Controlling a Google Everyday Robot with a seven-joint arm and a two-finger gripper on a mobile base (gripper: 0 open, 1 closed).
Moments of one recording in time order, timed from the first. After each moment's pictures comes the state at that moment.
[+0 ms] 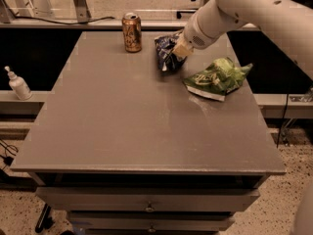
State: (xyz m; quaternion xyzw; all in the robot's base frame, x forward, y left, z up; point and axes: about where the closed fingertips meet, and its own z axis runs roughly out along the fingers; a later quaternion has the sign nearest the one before) arm 0.712 -0.076 0.894 -0.55 0.75 0.02 0.36
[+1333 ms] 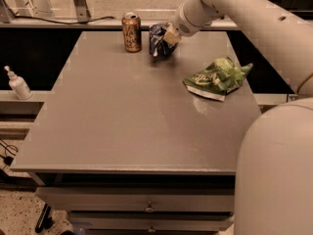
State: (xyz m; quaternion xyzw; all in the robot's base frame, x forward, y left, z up) arm 0.786 -0.051 0.897 -0.53 0.75 0.01 0.38
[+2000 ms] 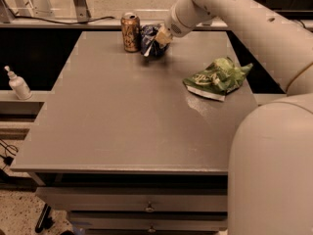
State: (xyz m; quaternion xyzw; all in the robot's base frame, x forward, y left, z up) arm 0.790 -0.022 0.893 -0.53 0.75 0.04 0.39
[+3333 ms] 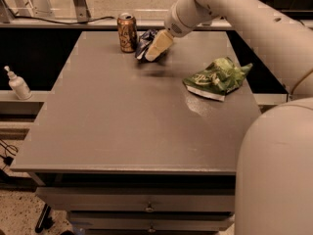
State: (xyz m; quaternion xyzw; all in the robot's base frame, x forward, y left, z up) arm 0.779 -0.017 0.899 -0.53 0.74 0.06 0.40
